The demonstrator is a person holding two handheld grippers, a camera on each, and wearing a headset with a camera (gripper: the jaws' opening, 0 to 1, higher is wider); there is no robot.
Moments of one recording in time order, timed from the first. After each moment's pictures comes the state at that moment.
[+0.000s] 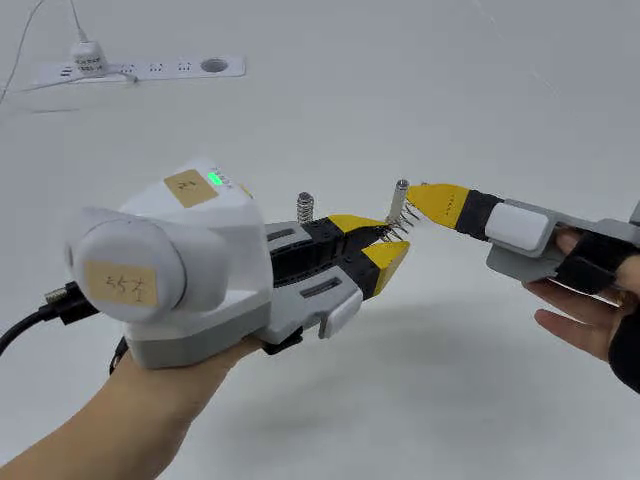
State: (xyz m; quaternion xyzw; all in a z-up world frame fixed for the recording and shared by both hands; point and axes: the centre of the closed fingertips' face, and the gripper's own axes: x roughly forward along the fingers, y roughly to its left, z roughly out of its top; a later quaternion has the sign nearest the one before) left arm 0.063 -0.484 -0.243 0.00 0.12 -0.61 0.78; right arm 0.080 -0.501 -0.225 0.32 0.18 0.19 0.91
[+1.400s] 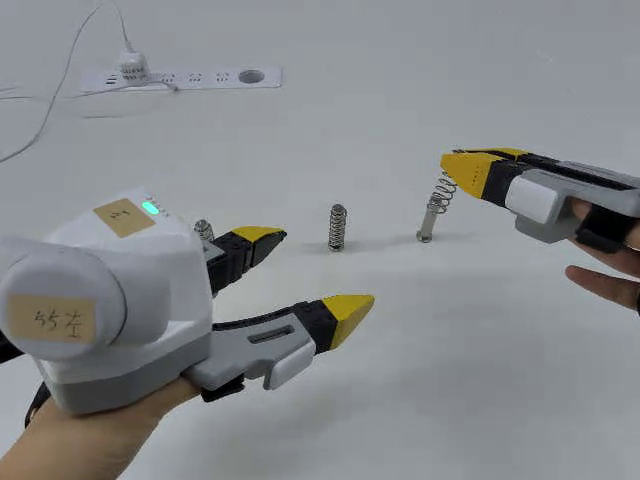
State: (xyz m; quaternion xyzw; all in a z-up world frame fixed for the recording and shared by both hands) left arm 0.085 -0.405 -0.259 0.05 0.16 -0.51 0.84; right arm 0.124 -0.524 -0.210 0.13 0.14 0.19 0.96
